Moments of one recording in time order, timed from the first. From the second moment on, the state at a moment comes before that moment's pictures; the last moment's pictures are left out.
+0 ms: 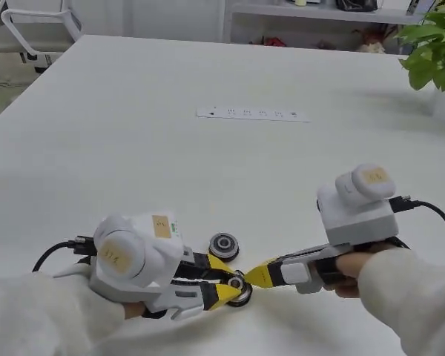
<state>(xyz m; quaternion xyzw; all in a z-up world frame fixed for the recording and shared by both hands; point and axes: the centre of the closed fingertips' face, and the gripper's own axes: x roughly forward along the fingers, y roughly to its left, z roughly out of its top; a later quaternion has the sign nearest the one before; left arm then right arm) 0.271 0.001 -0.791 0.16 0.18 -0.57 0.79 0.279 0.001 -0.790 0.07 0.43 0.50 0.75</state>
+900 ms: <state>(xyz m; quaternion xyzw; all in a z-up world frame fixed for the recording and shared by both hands) 0.273 0.001 -0.791 0.16 0.18 -0.56 0.79 0.283 0.006 -0.778 0.11 0.42 0.50 0.75</state>
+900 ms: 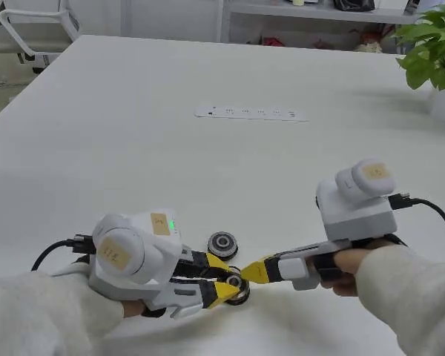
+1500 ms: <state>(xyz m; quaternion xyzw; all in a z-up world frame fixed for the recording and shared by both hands) 0.273 0.000 -0.791 0.16 0.20 -0.56 0.79 0.279 0.005 -0.782 0.10 0.43 0.49 0.75</state>
